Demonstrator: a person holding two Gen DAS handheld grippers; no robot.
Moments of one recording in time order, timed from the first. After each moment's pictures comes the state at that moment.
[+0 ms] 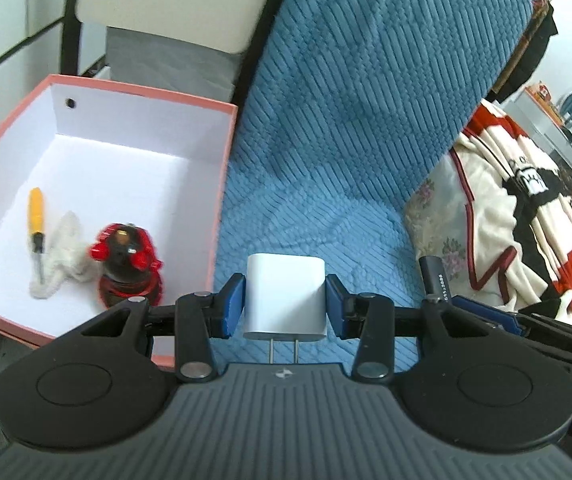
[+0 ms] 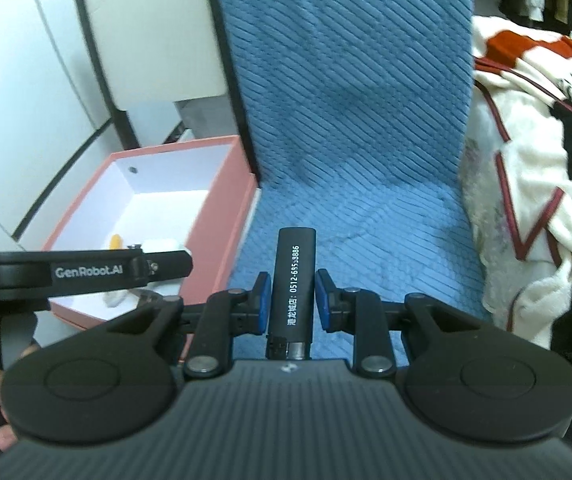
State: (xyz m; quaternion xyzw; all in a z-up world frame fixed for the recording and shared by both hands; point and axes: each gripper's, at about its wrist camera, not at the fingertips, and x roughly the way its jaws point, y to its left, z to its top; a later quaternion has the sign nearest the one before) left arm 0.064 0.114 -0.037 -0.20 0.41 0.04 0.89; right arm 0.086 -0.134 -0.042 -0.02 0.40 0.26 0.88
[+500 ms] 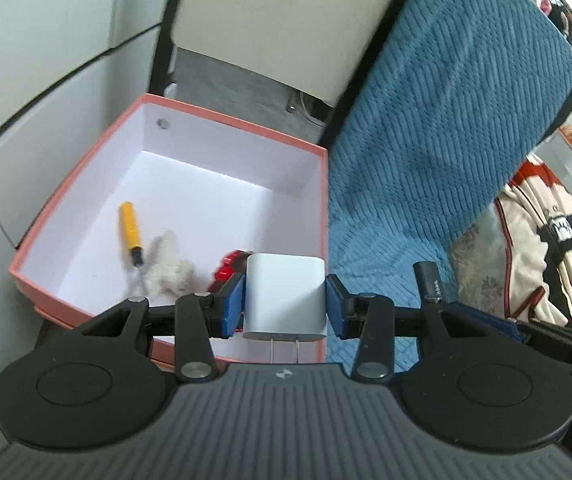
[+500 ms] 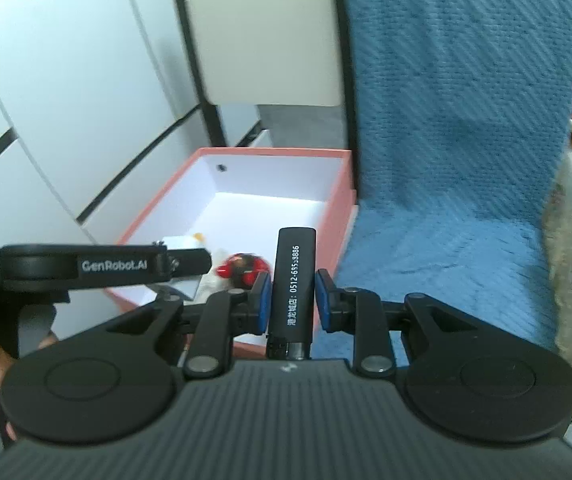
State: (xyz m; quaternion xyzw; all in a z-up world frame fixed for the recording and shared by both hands) left arm 0.014 0.205 -0.007 -0.22 0.38 0.10 0.89; right arm 0.057 -0.050 -0.023 -0.04 0.38 0.35 0.85
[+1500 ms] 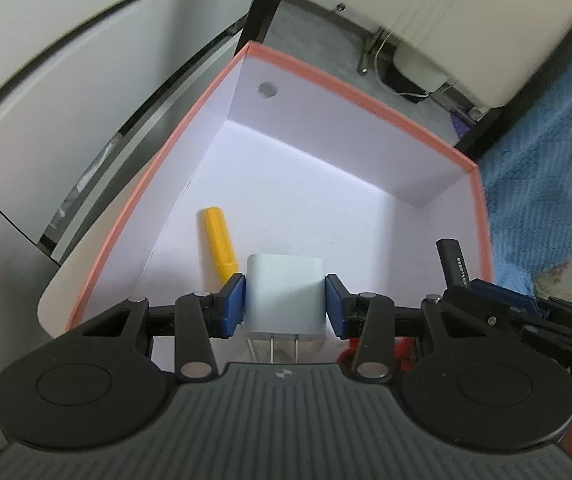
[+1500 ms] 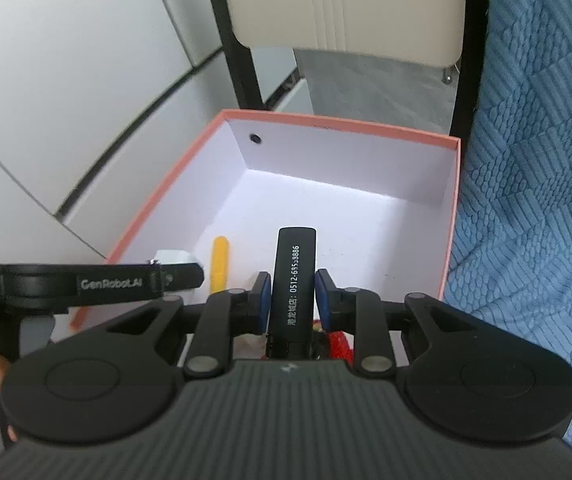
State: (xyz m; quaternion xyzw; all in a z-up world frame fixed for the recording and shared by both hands) left arm 0.101 0.361 -0.106 -0.27 0.46 0.15 0.83; right arm 0.148 0.111 -0.093 -0.08 0.46 0.36 0.81
